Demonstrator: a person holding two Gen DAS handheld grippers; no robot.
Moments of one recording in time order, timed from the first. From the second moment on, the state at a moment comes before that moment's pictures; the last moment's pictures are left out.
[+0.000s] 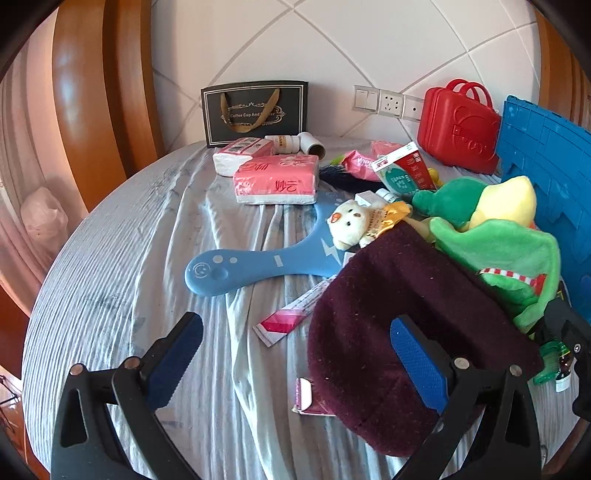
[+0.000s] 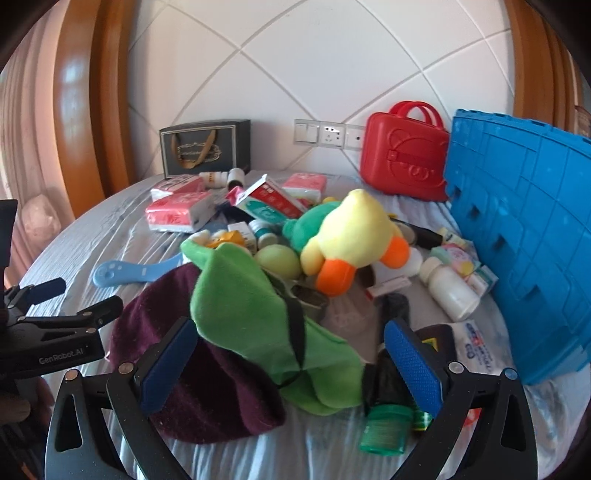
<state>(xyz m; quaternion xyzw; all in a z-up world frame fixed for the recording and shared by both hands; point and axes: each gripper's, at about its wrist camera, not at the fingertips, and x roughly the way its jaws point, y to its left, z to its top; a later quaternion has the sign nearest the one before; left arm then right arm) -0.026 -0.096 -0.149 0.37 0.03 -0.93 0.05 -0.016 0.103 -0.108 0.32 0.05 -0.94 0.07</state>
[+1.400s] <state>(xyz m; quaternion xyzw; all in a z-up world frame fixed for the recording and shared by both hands) -0.188 -0.053 -0.182 0.42 0.01 -0.91 -0.07 -0.160 0.166 -0.117 0.34 0.01 -0.94 -0.05</state>
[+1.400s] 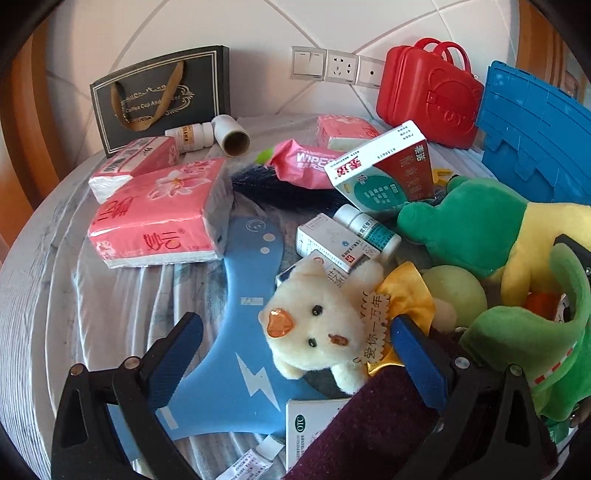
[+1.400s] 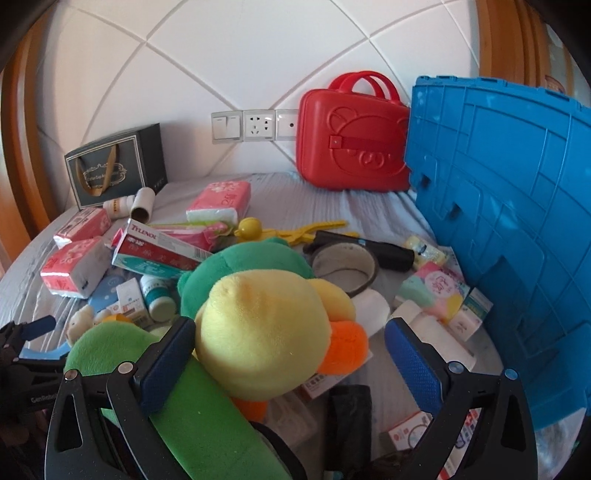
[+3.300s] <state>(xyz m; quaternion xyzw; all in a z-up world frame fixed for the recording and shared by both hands) -0.193 -0.068 -0.196 0.45 0.07 -0.89 -0.08 -0.135 0.175 -0.100 0.33 -0.05 -0.94 0.04</state>
